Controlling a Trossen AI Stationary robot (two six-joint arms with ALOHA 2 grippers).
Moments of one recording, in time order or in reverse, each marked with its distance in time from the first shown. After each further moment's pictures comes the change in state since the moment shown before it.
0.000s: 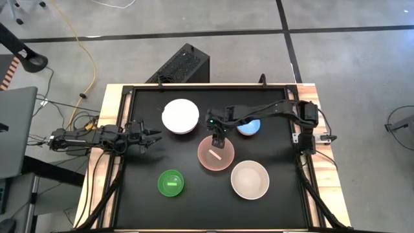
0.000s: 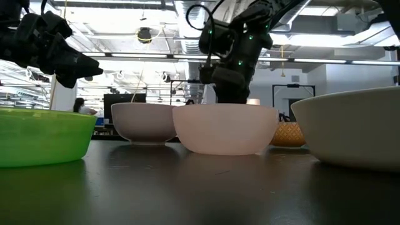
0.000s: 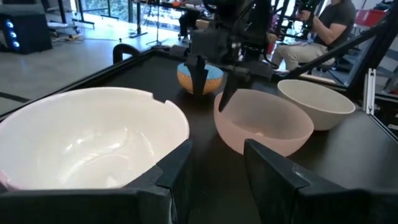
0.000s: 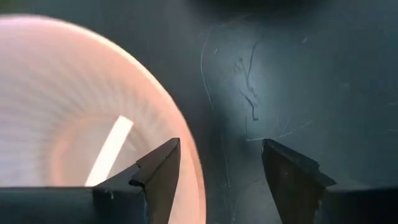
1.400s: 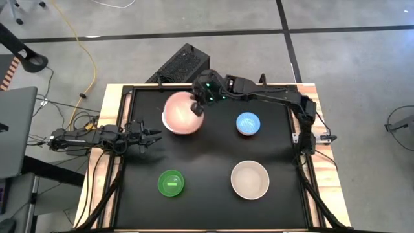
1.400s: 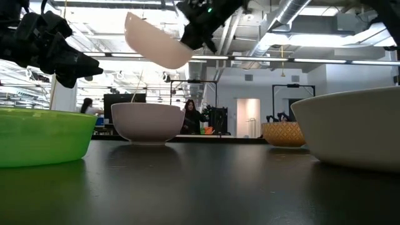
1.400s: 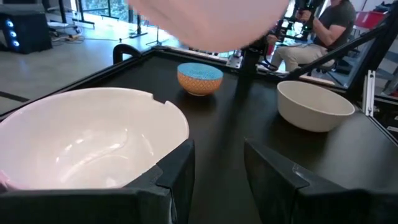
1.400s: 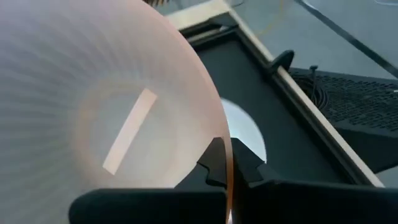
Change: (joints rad) left arm 0.000 0.000 0.001 0.003 -0.001 -0.004; right arm -0.121 0.036 0.528 0.057 0.065 0.069
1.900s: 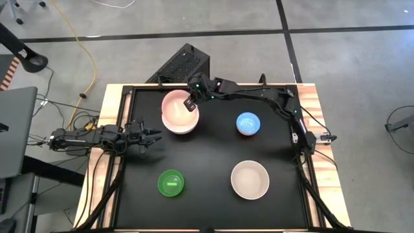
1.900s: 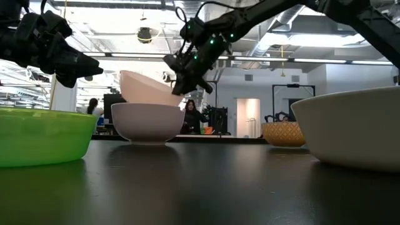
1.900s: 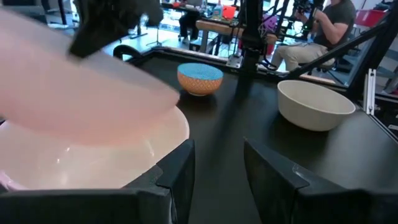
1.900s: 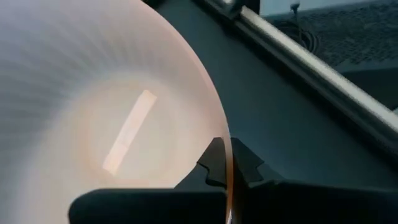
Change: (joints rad) left arm 0.000 0.000 0.000 0.000 0.000 0.010; right arm -0.084 0.226 -0.002 0.120 -0.017 0.180
